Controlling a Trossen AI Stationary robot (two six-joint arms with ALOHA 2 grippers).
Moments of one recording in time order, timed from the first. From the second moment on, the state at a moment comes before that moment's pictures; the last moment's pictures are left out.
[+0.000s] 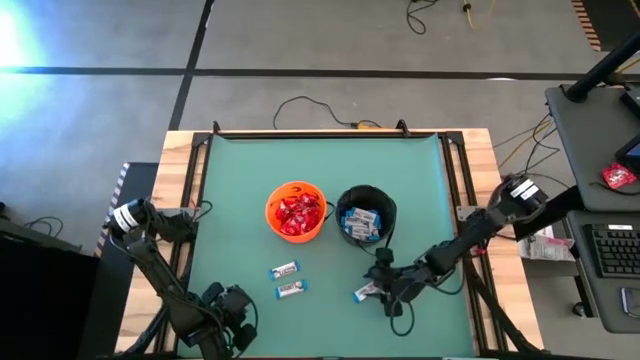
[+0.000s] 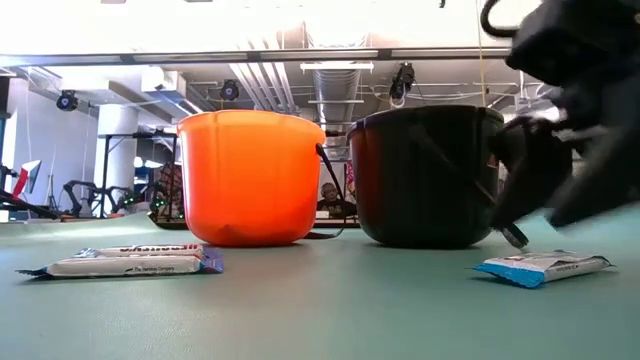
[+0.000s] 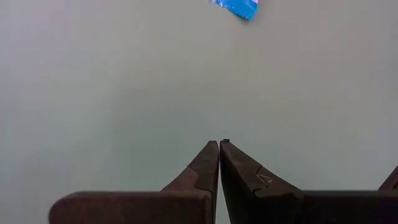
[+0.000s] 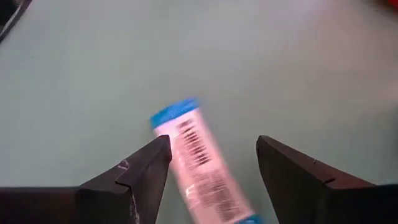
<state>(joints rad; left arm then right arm) -1.03 1.78 1.14 -0.84 -0.36 -1.80 0.62 1.67 0.65 0.25 0.35 0.40</state>
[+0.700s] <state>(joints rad) -0.90 1.78 1.14 -0.85 -0.24 -1.80 0.59 2.00 0.64 0.53 0.21 0.22</state>
